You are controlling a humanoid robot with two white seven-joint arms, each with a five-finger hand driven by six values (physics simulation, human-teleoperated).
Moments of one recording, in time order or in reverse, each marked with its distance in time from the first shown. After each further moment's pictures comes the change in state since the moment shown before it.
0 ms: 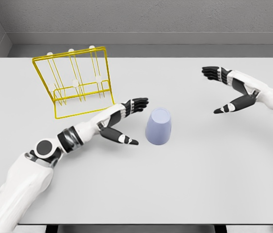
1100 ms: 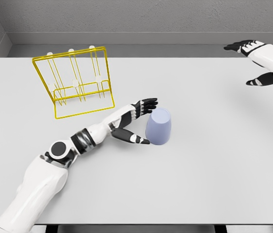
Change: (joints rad) left arm -0.003 -0.102 0.016 0.078 -0.010 0.017 0.000; right arm -0.048 -0.074 -0.114 -0.038 0.902 -0.175 -0.446
